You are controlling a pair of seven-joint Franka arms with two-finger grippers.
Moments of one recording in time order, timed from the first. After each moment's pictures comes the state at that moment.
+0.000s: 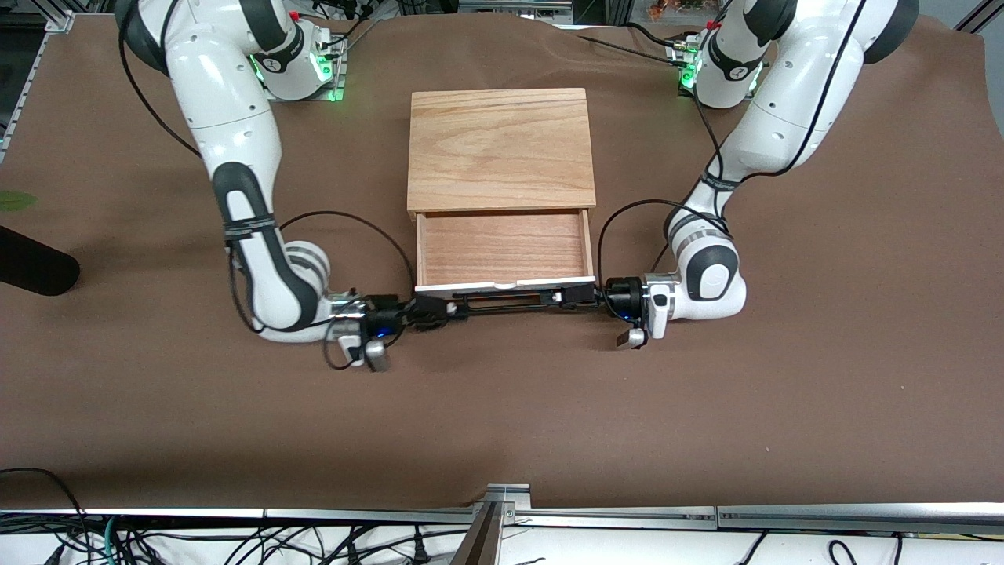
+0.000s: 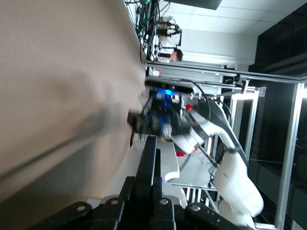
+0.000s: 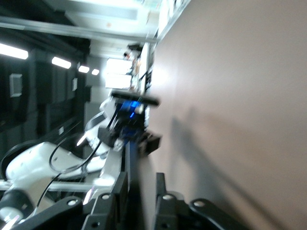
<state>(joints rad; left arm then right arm) -0.18 0.82 -0.10 -1.72 -1.75 1.80 0.89 0.33 0.93 -0.10 -1.46 1.69 1.81 -0.91</state>
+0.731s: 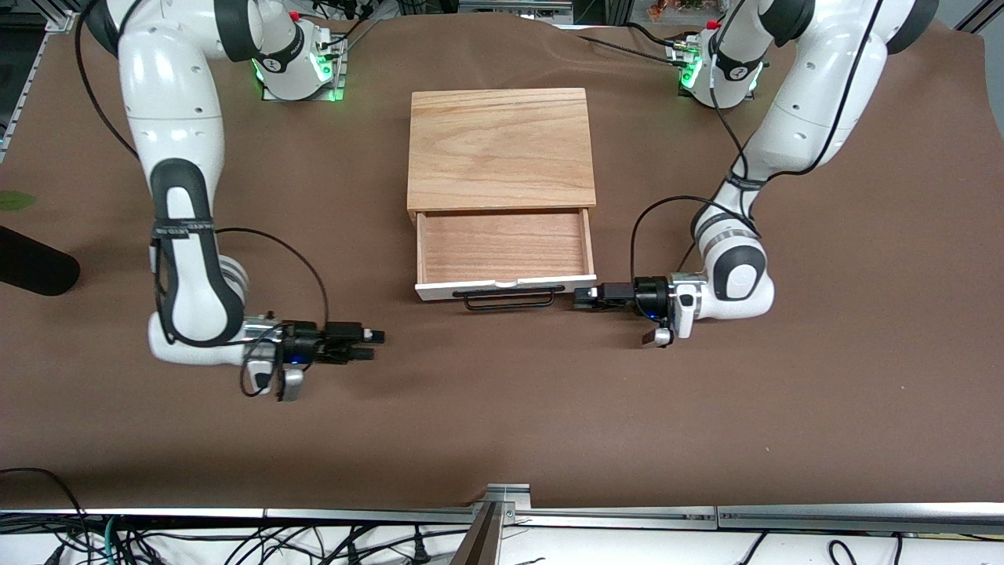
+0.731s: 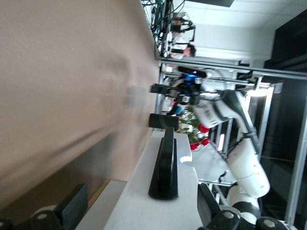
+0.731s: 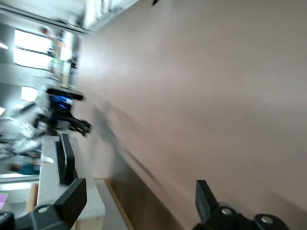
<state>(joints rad) -0.11 0.77 -0.07 -1.77 -1.61 1.79 0.86 0.28 0.86 -0.28 -1.36 1.25 1.79 -0.77</state>
